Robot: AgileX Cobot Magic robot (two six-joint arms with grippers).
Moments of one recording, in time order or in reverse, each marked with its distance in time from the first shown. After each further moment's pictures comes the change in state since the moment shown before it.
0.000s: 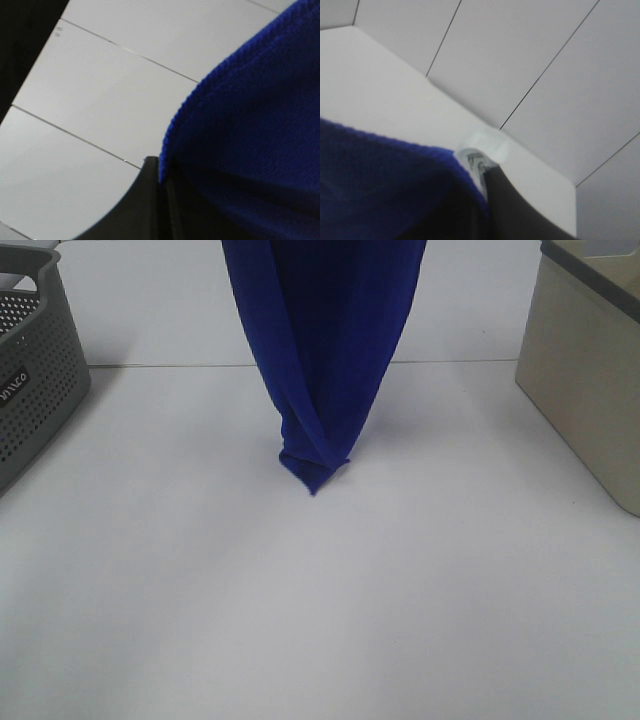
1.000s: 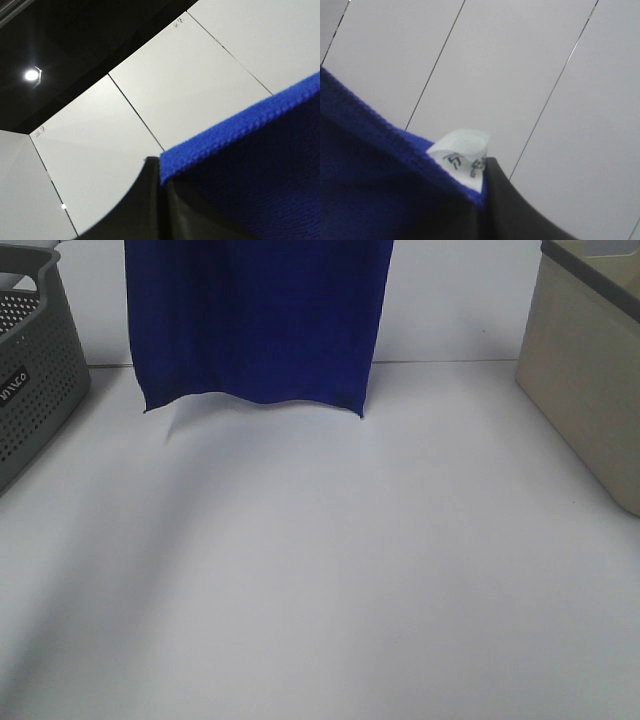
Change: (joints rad) left arm 0.102 0.485 -0.569 0.130 -0.305 -0.460; right arm -0.118 0.363 -0.271 -0.135 -0.580 0.215
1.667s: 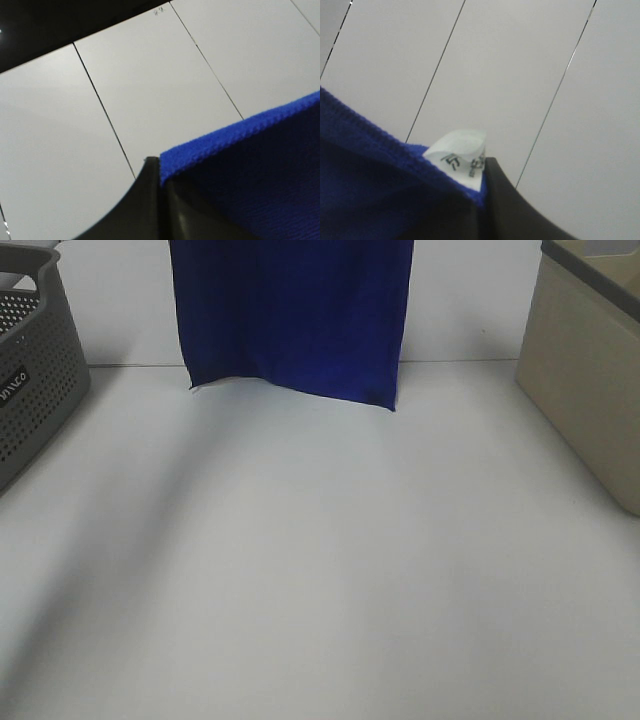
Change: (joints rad) left arm 0.051 0.219 -0.315 0.220 0.170 -0.481; right arm -0.017 0.092 -0.063 0.023 -0.063 0.031
